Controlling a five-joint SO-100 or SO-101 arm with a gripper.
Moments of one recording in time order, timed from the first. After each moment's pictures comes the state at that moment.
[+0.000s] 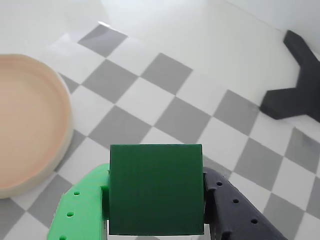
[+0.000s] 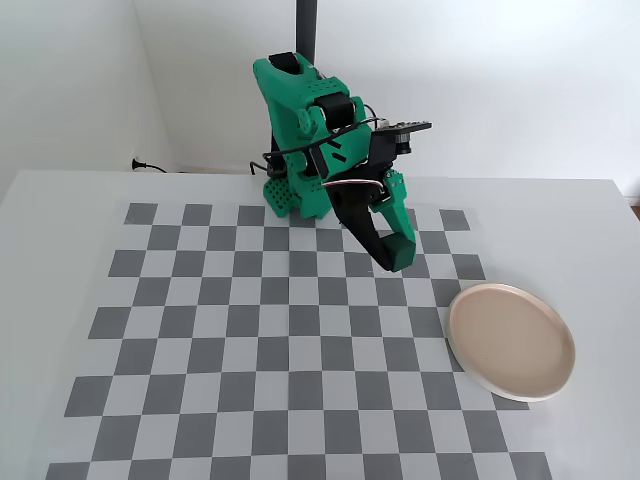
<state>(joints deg) -27.9 164.6 153.2 37.7 -100.8</state>
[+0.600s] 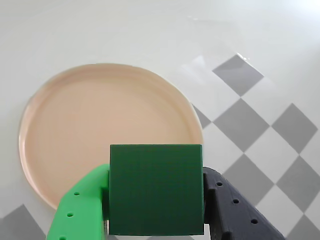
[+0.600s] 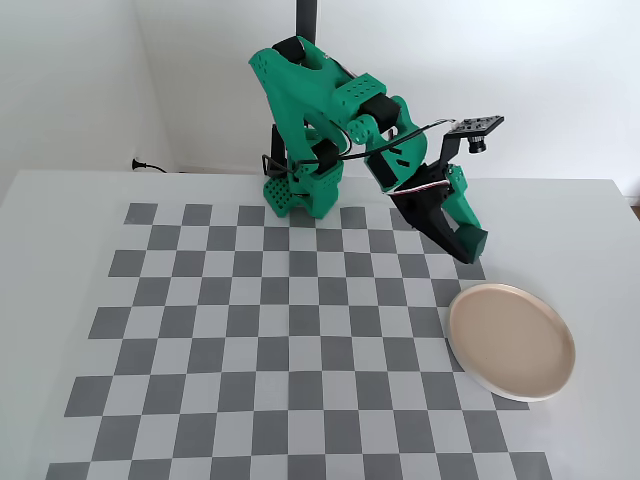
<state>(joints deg) -46.2 136.9 139.0 27.3 -98.4</state>
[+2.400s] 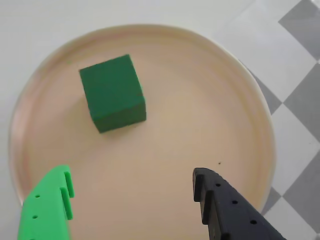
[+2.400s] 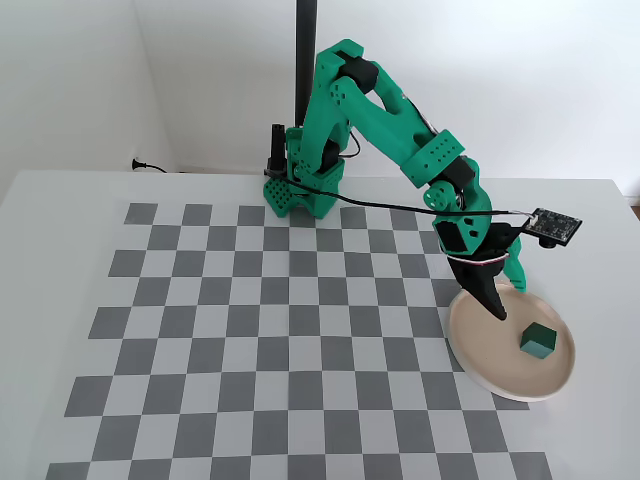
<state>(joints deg) -49.4 93.5 109.5 29.0 -89.0</state>
